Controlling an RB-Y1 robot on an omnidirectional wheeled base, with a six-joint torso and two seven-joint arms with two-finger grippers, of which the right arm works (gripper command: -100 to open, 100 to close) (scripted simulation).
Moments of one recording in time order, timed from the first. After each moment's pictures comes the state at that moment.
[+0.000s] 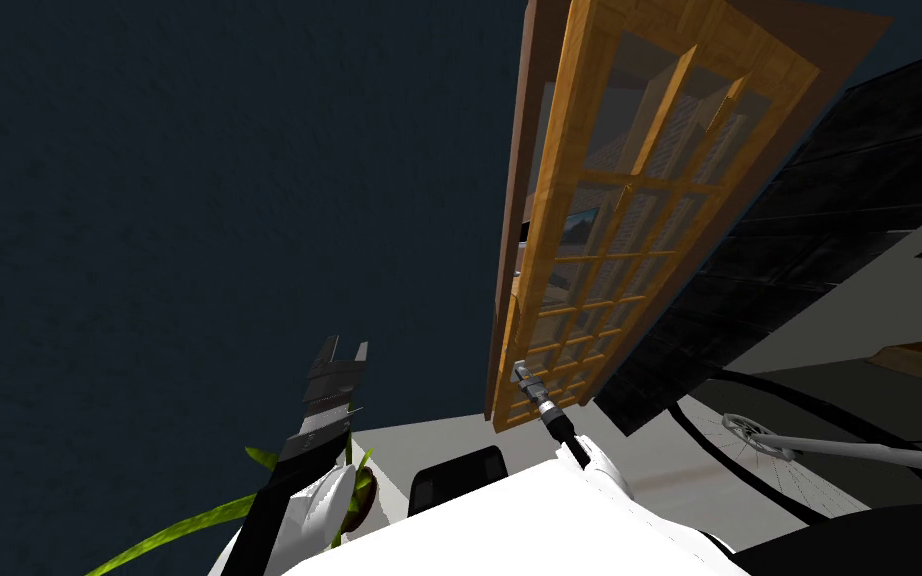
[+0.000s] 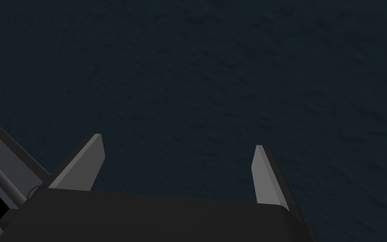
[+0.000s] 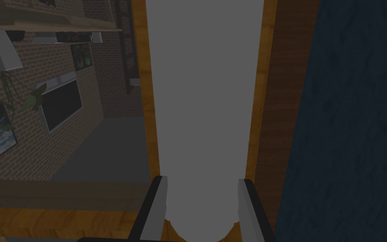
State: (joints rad) arm 0.00 -0.23 -0.39 -0.59 0.48 -1.05 1.07
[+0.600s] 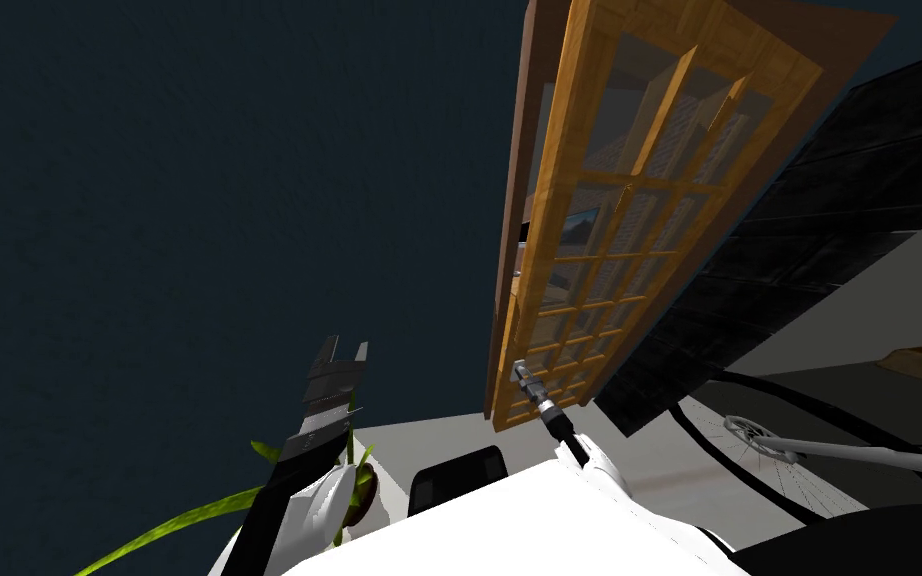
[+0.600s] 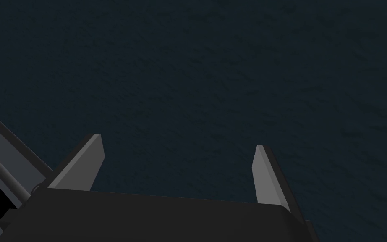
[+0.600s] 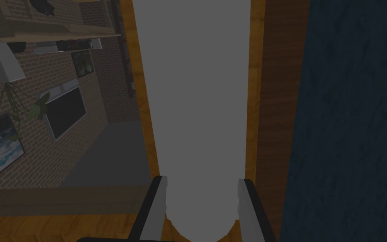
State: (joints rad) arm -0.01 -0.23 -0.37 -0.58 0.46 -1.04 1.02
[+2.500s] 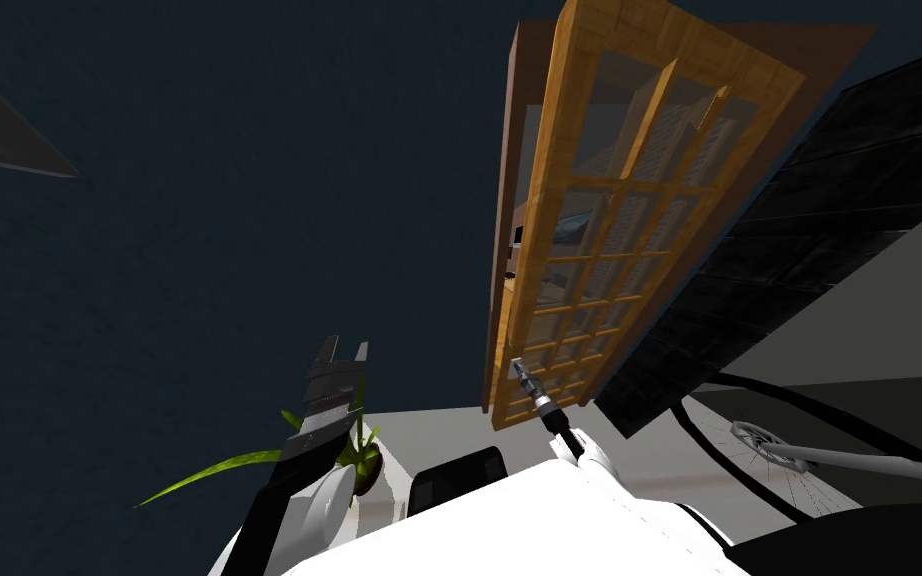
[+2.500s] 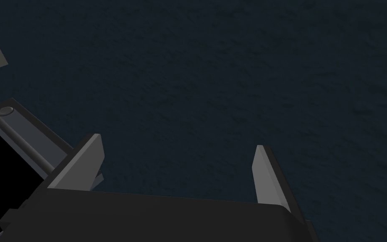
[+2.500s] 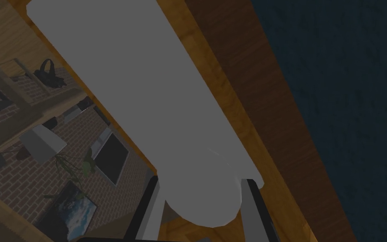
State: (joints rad) arm -0.04 -0.25 -0.27 -0.56 0.31 -1.04 0.60
